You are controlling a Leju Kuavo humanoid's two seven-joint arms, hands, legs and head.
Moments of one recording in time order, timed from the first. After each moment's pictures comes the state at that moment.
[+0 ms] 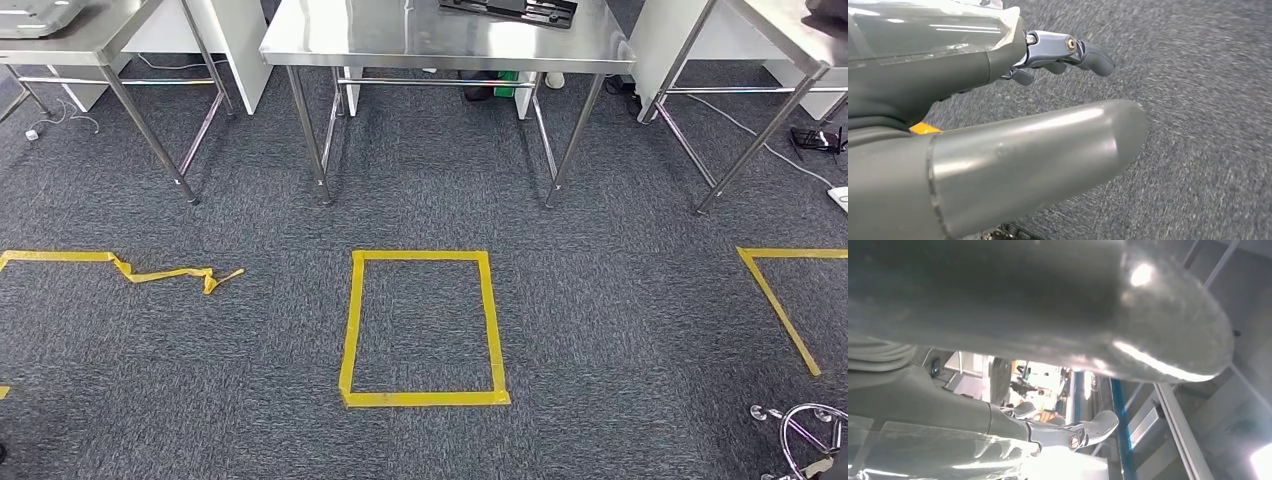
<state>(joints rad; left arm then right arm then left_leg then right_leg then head) -0.13 -0.18 1.34 -0.20 -0.77 0.55 -0.50 0.28 -0.14 -0.16 -2.09 0.03 -0.70 -0.66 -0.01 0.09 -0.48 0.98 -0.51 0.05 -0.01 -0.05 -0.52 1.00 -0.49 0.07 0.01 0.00</state>
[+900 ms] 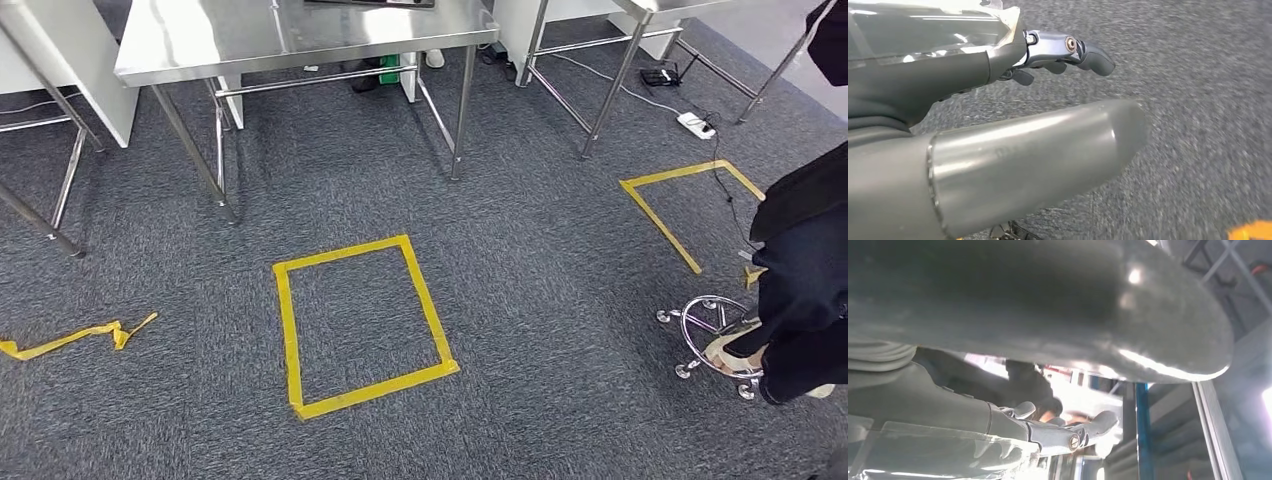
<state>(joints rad) -0.12 -0.17 1.34 -0.19 -0.78 0.54 -0.50 0.29 -0.16 -0.14 -2.09 0.01 -0.70 -0.65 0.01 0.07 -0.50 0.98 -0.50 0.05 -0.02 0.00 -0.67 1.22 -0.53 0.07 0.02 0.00</state>
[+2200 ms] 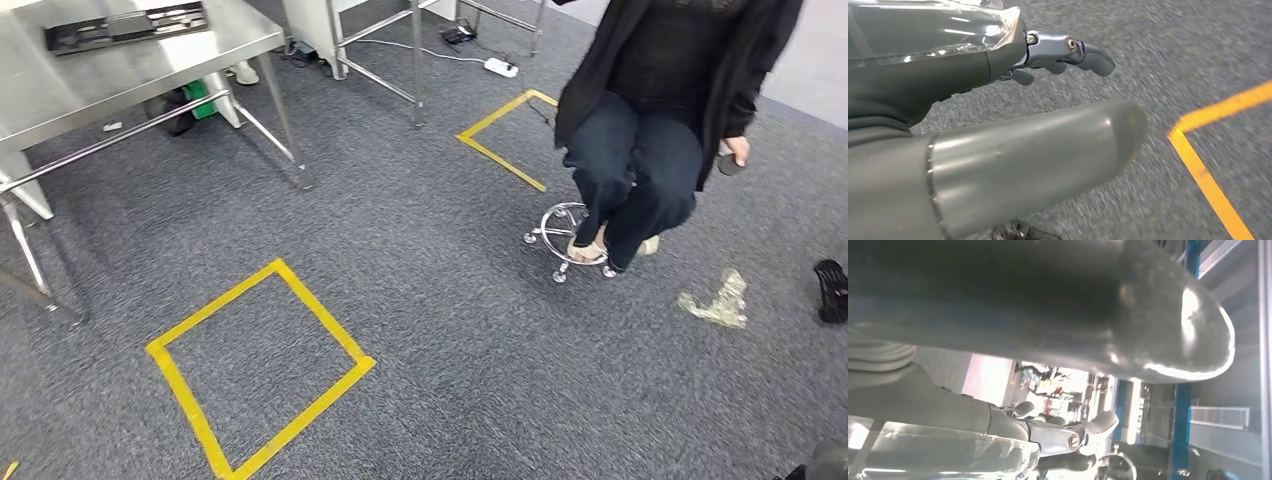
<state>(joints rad) -0.12 -0.16 1.32 -0.18 -0.80 0.54 -0.48 0.27 -0.16 -0.12 -2.05 -0.04 -0.70 -0.64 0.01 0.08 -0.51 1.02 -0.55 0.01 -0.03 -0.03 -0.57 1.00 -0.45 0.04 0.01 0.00</state>
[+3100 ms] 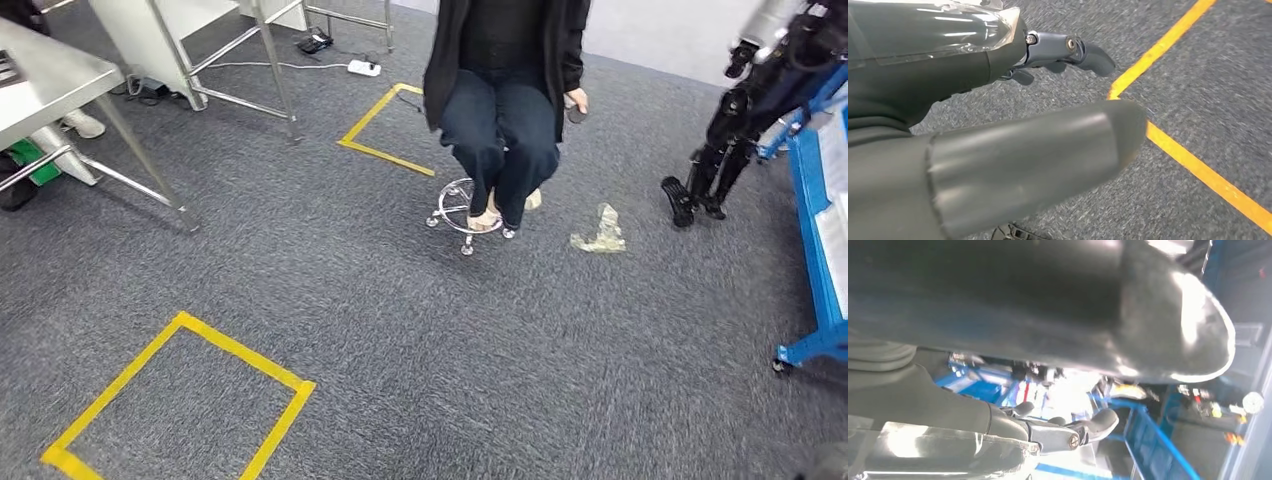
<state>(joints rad) -0.12 -0.16 1.30 -0.18 -0.81 0.54 -0.48 0.28 -0.14 -0.13 -2.06 -0.02 -0.70 -0.64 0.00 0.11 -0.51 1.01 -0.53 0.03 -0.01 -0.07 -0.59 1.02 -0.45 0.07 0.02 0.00</state>
